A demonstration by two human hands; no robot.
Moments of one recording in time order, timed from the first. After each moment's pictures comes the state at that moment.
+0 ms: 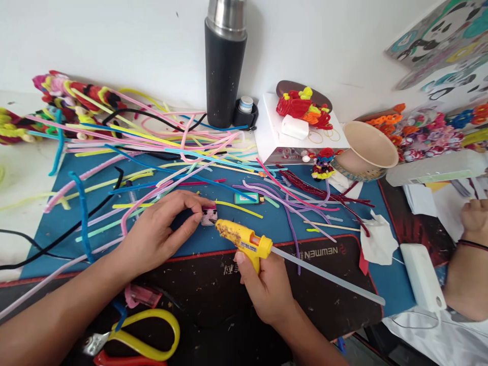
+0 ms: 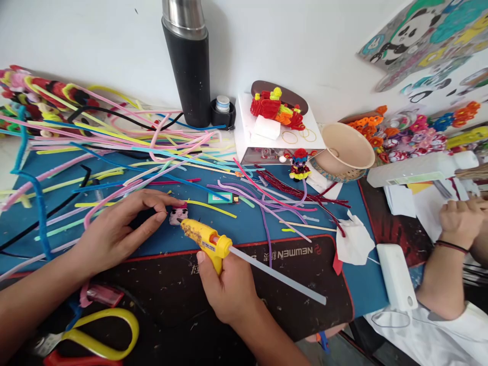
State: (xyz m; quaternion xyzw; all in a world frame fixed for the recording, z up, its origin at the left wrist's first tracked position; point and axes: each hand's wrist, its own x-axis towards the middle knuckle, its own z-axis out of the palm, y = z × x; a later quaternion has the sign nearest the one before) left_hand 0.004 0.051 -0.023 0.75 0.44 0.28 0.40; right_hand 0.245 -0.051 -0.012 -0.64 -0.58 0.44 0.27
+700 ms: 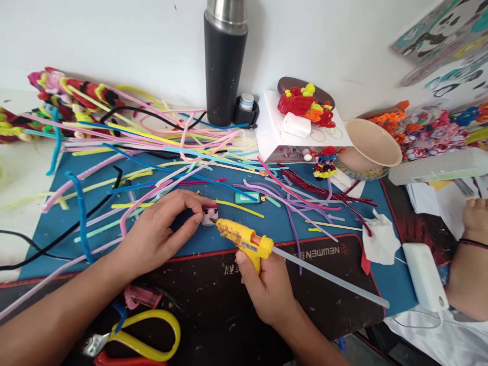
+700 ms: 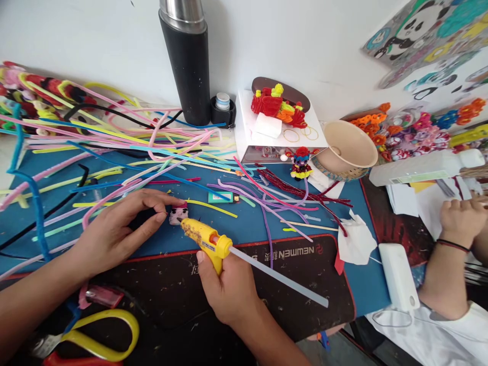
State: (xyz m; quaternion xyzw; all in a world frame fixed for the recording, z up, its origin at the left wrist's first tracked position) left_hand 0.004 0.051 -0.024 0.76 0.43 0.28 0.39; right_hand 0.244 -0.052 -0.013 -0.65 -0.57 0.44 0.25
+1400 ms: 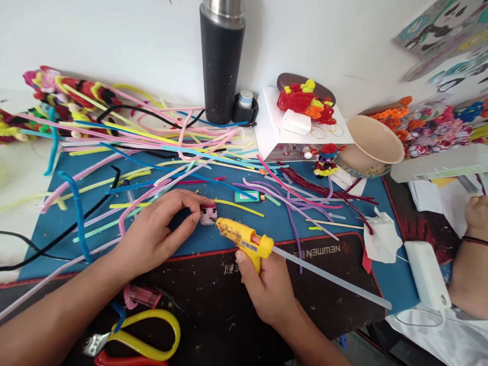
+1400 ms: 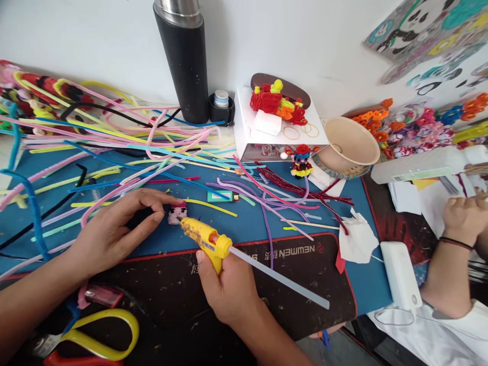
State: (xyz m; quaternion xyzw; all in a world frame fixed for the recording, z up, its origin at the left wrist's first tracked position) left_hand 0.005 0.051 -0.021 0.77 0.43 0.29 0.37; right_hand 0.244 -0.050 -0.010 -0.65 -0.59 0.42 0.24
